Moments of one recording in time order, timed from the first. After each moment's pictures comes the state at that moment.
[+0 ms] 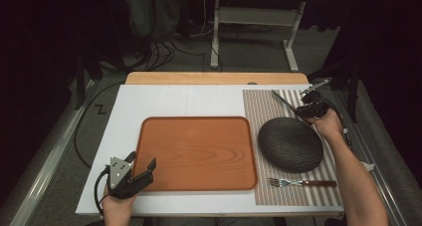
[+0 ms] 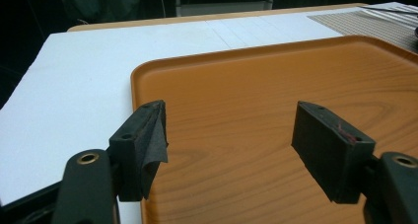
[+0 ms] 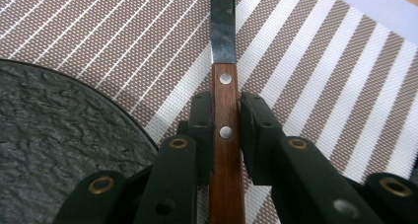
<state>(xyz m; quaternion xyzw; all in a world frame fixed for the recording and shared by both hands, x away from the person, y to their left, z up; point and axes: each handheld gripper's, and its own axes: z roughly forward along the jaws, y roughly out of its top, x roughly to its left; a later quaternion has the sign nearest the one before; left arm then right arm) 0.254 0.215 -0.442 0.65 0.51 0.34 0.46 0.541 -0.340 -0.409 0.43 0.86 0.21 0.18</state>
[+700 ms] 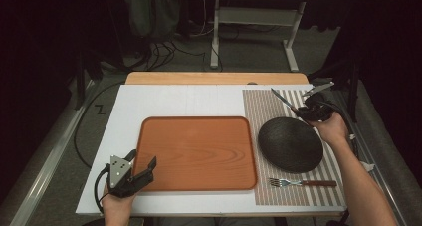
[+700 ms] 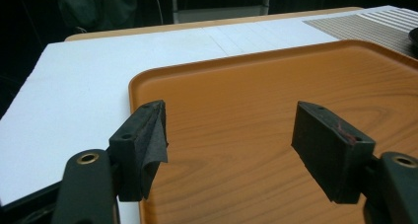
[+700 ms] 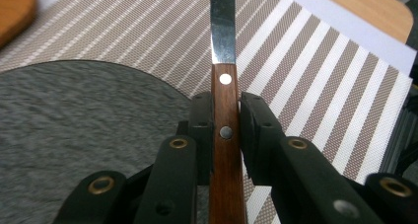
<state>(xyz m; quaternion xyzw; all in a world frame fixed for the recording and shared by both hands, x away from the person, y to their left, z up) 0.256 0.214 -0.439 0.66 0.49 0.34 0.46 0.496 -0.325 -0.375 0.41 0.86 0.23 0.21</state>
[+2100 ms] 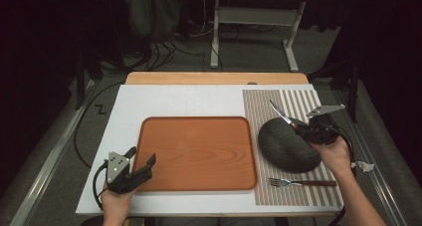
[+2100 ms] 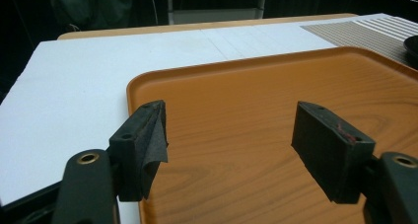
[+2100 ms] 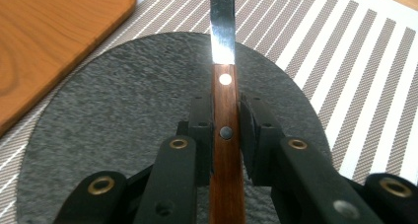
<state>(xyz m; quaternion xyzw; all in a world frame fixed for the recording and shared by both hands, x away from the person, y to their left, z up) 0.265 0.221 -0.438 0.65 0.49 0.33 0.47 0.416 -0.315 -0.374 0.42 0.84 0.28 0.20</state>
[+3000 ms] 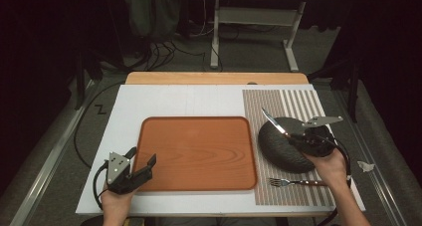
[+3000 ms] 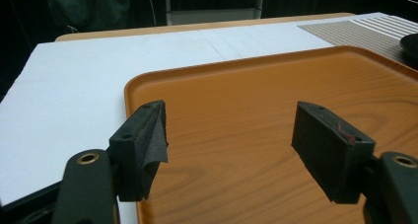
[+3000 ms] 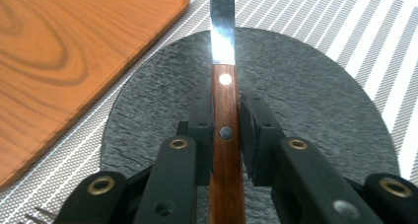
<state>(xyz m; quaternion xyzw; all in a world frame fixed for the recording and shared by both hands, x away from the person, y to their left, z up) 0.264 0.220 -0.437 0.65 0.49 0.33 0.47 0.382 -0.297 -0.378 0.40 0.84 0.31 0.18</state>
